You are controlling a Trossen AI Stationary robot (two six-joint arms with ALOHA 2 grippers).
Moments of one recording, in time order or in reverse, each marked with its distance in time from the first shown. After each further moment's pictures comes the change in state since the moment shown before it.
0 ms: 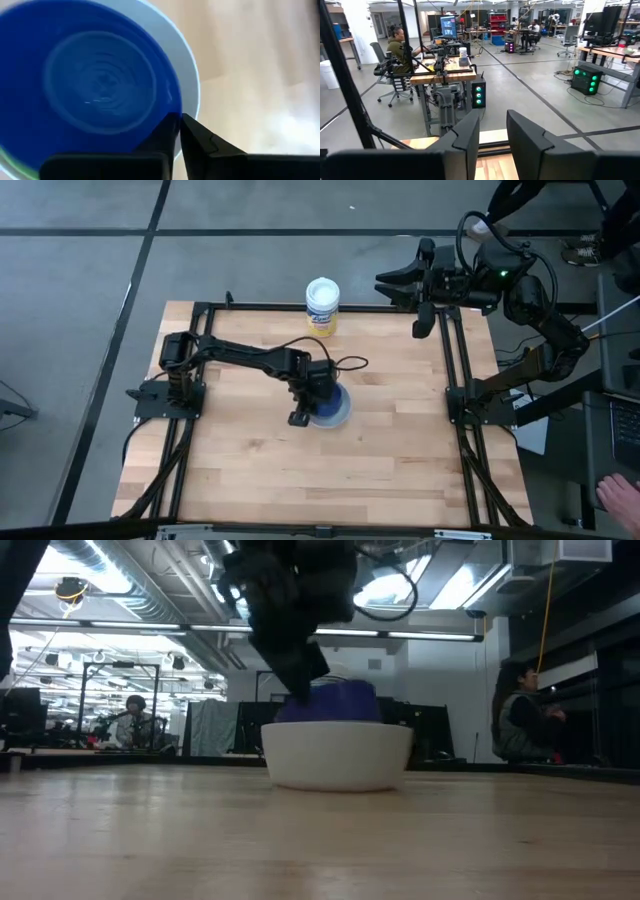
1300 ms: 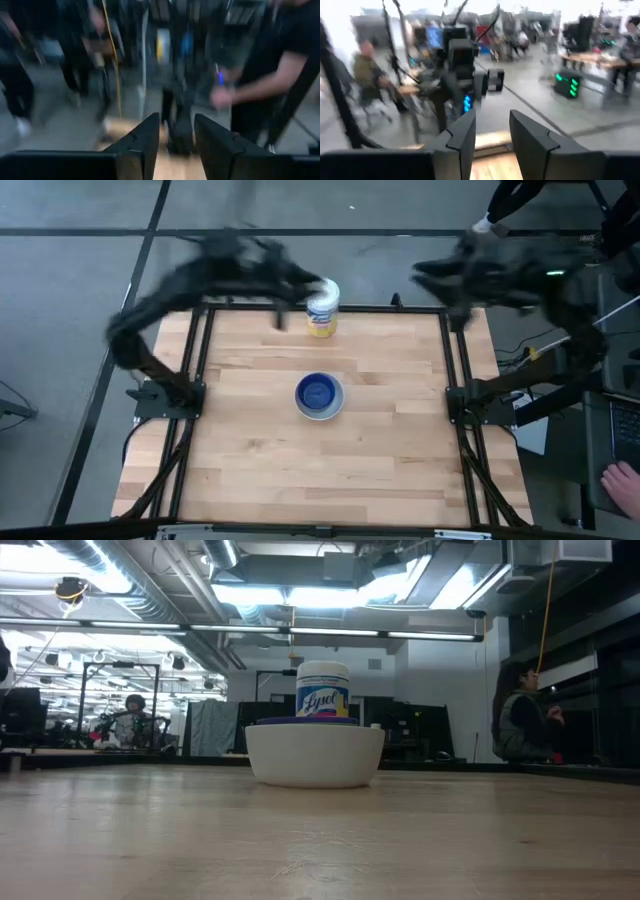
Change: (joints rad) left arm 0.234 -0.346 0.585 0.165 -0.135 -0.265; right arm 0.017 -0.101 0.023 -0.096 0.100 0.010
